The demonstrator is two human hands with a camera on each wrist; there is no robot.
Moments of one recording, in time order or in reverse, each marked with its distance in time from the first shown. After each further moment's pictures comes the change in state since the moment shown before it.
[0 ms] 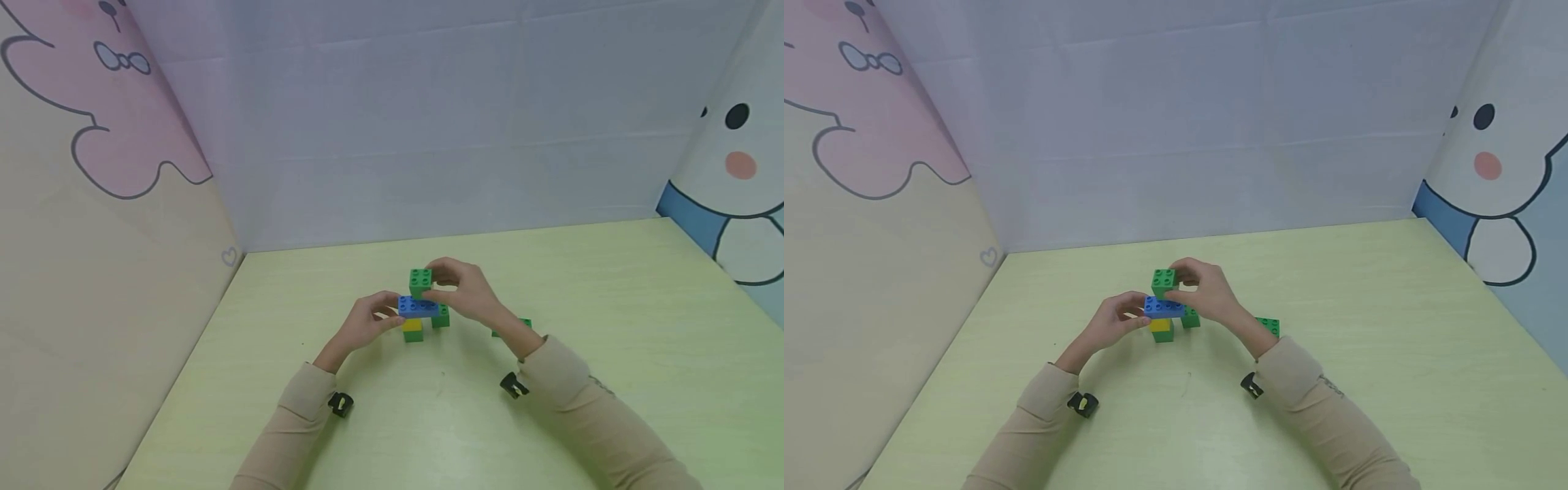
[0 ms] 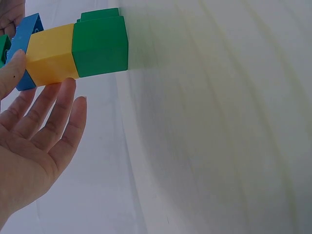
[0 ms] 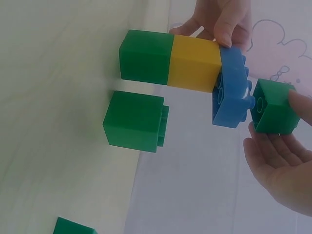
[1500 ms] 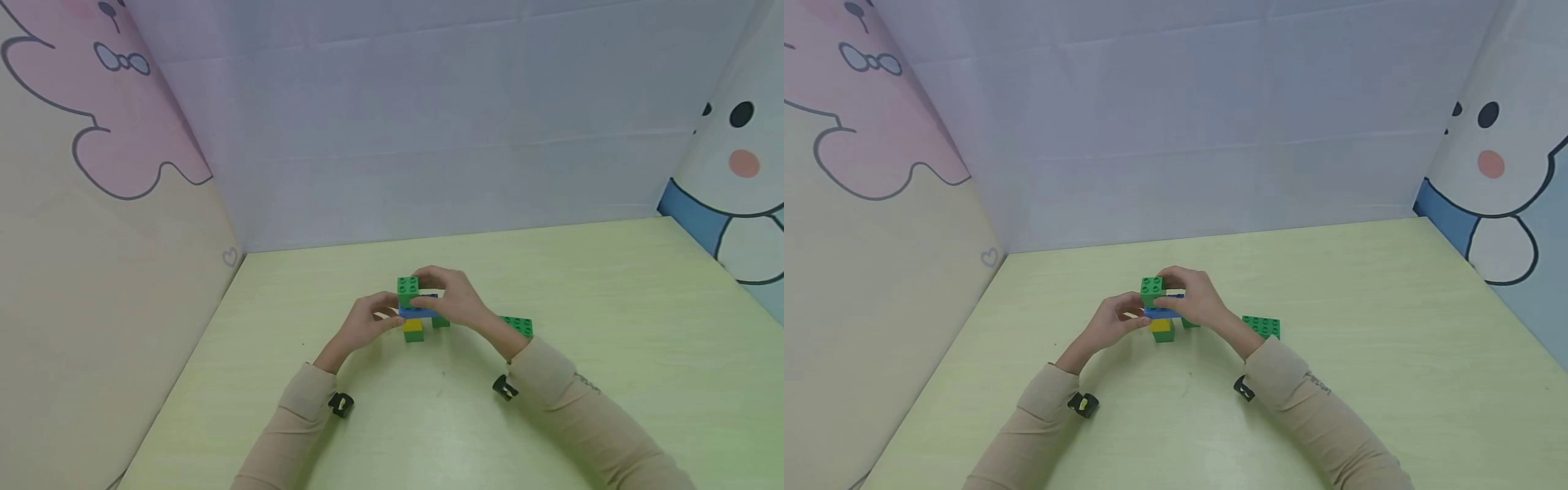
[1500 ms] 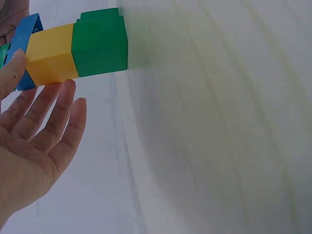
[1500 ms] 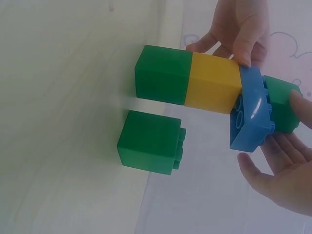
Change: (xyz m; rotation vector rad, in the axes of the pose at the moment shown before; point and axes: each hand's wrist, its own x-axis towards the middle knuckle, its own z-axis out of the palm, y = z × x) left_hand -0.001 -0.001 -0.002 0.011 0.014 0.004; right_hand 0.006 0.005 0.020 -0.011 -0.072 0.006
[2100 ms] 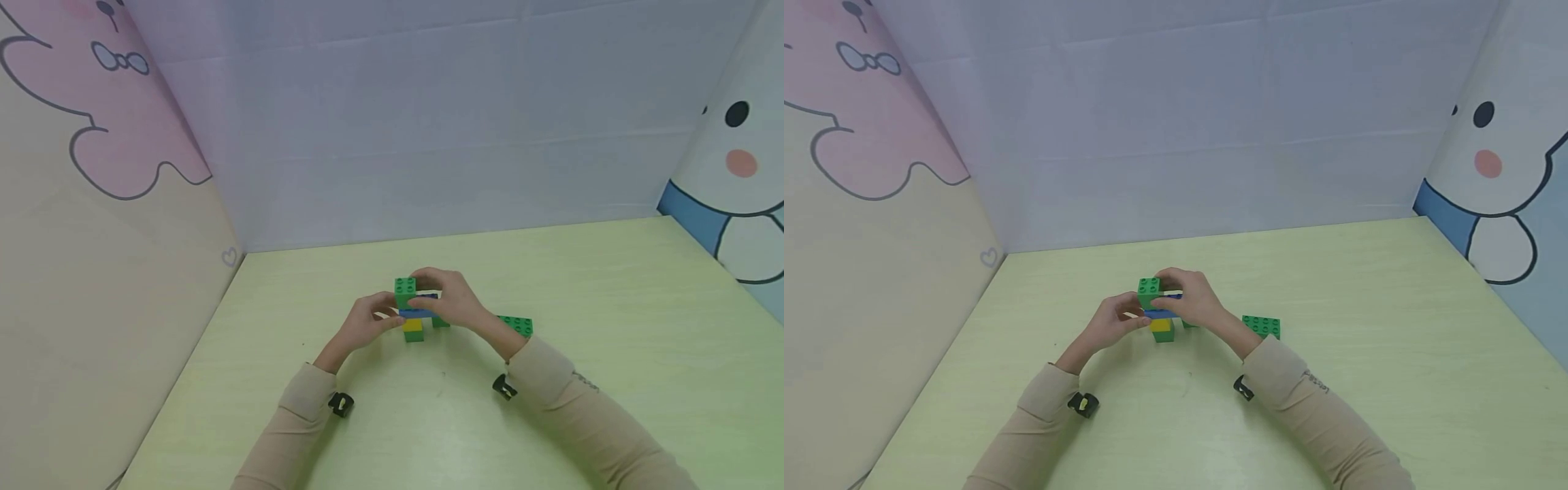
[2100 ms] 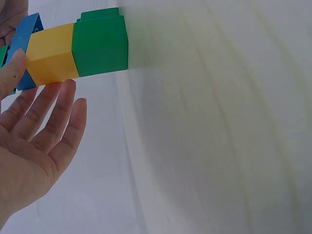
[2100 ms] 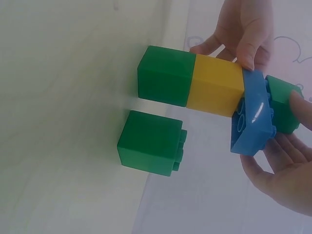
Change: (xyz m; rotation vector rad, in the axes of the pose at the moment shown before) left_hand 0.000 0.001 0.000 0.010 0.001 0.006; right_hand 0.000 -0.002 0.002 -0.051 -0.023 -0.019
